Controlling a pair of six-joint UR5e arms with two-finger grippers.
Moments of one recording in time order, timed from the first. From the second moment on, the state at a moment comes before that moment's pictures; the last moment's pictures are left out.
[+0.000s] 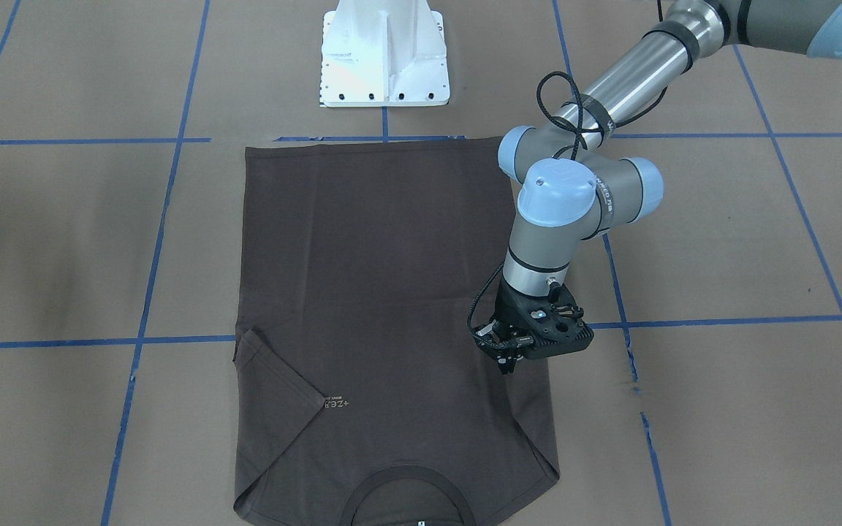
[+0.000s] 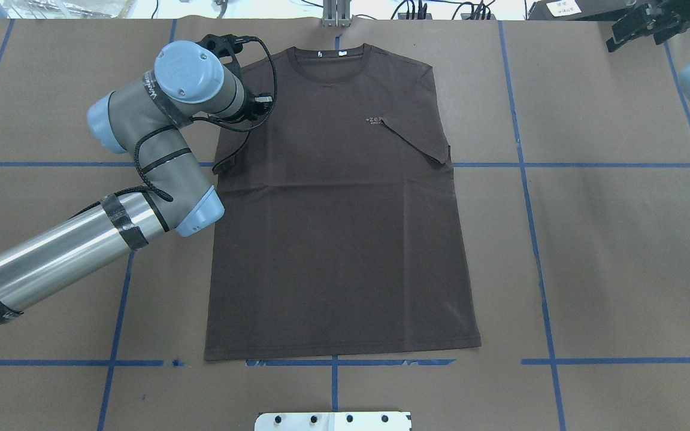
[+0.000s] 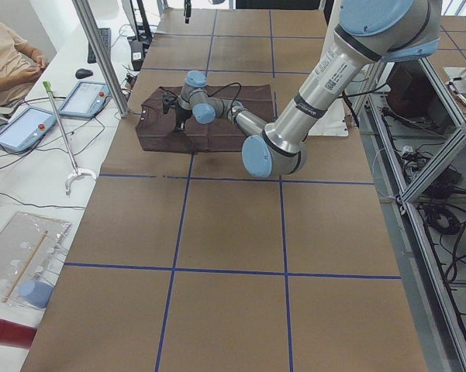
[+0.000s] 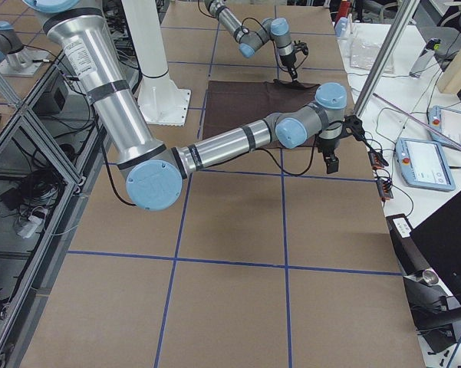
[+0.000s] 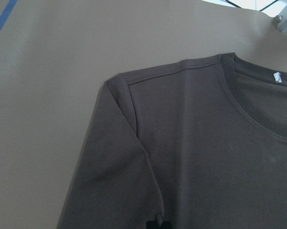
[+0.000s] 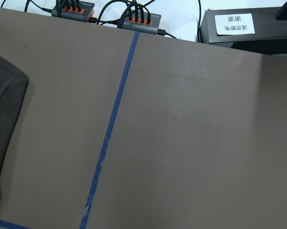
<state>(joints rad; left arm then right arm) -0.74 -2.34 -1.24 -2.06 -1.73 -1.30 1.29 -1.13 1.50 -1.35 2.26 0.39</state>
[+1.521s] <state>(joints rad) -0.65 -2.02 -1.80 -1.99 -1.83 -1.15 0.75 -1.34 2.02 -1.35 1.88 1.23</state>
